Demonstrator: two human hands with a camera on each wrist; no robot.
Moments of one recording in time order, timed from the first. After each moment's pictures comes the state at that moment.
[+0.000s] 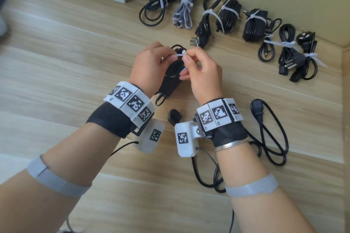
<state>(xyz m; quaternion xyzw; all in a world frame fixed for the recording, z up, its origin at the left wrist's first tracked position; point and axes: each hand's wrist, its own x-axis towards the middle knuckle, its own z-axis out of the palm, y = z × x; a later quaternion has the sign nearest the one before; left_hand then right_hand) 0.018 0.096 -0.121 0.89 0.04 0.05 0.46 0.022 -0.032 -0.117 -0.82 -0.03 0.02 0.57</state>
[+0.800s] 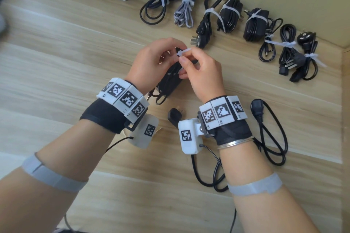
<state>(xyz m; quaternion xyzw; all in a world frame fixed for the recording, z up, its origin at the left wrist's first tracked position) 0.015 0.105 -0.115 0.85 -0.04 0.02 0.52 0.023 -0.033 -0.107 -0.84 -0.05 0.08 0.53</state>
